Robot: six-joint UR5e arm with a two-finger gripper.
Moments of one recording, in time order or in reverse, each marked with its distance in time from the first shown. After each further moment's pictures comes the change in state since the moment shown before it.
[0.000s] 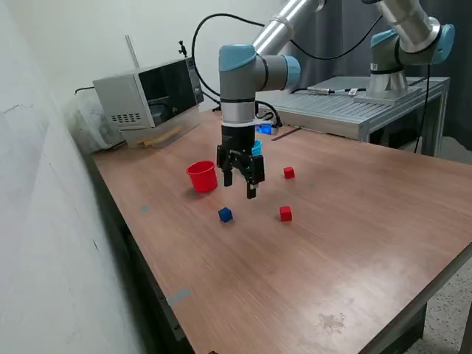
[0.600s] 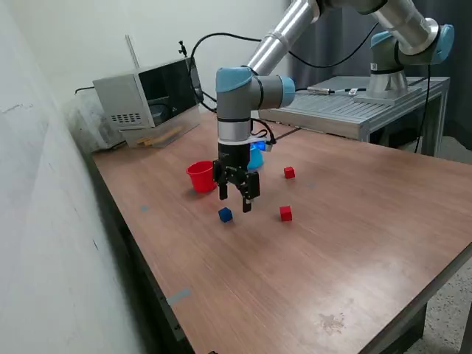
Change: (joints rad) arm -0.020 0.068 -0.019 -0.060 -0.001 -0.072
